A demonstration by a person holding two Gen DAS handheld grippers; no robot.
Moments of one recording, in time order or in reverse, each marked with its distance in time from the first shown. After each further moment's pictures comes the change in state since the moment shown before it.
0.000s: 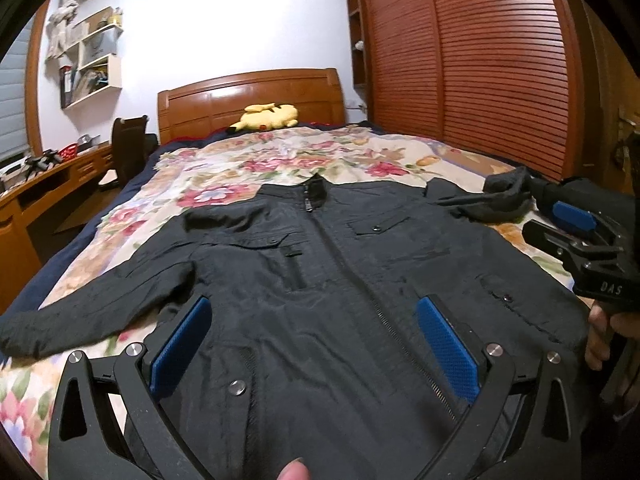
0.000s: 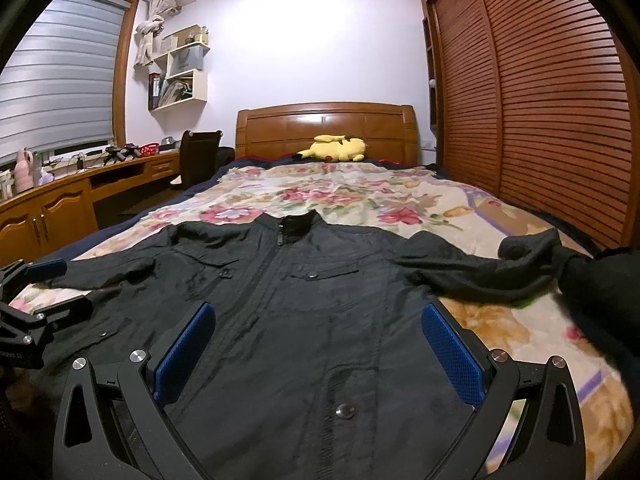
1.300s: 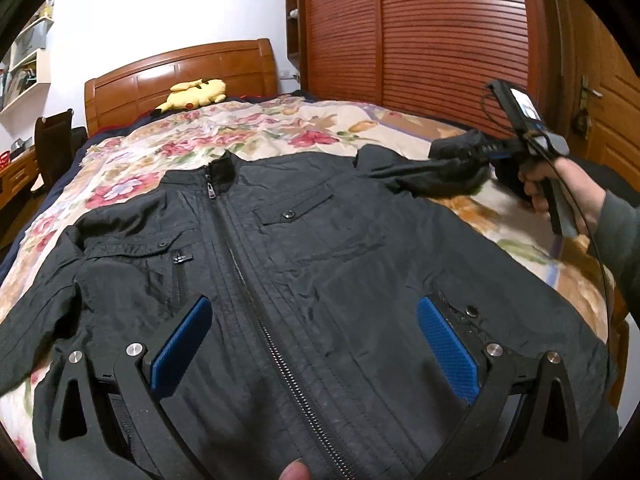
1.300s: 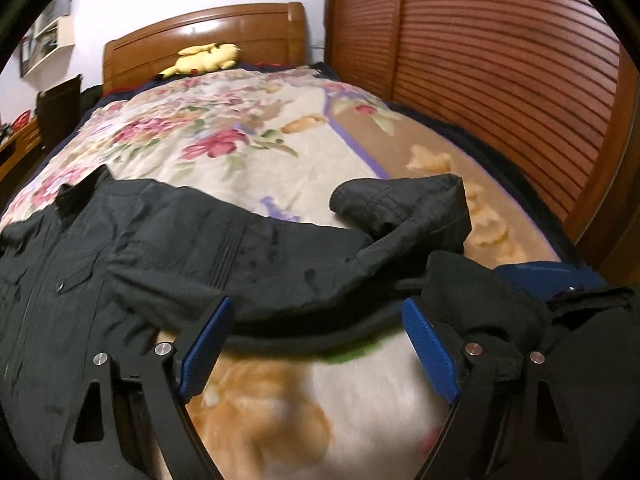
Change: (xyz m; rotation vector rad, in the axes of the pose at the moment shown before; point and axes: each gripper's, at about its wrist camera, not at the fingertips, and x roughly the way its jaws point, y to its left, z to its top) left arm 0.075 -0.072 0.016 0.088 0.123 -0.199; right arm 0.117 -0.115 0.073 0.137 0.407 -0.328
